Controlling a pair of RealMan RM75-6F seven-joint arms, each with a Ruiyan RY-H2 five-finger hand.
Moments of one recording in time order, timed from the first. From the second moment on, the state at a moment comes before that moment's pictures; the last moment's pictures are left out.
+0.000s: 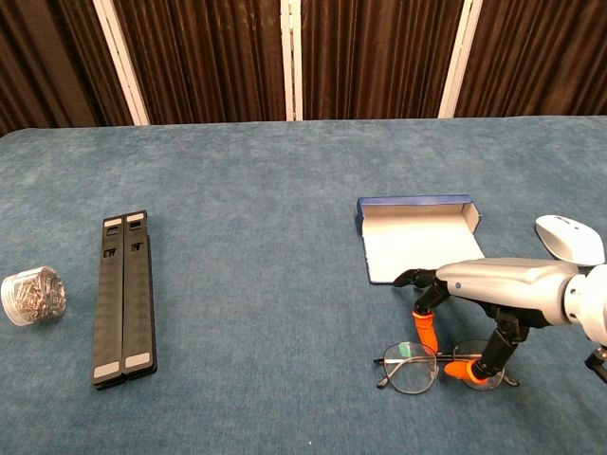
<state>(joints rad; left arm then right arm) -0.06 -1.02 -0.06 -1.75 1.42 1.49 0.13 0.69 -1.45 0.01 -1.70 -1.04 0.79 -0.32</state>
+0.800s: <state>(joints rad) -0.06 -1.03 -0.06 -1.75 1.42 1.49 0.14 0.69 -1.44 0.01 -1.70 -1.05 0.80 -0.28</state>
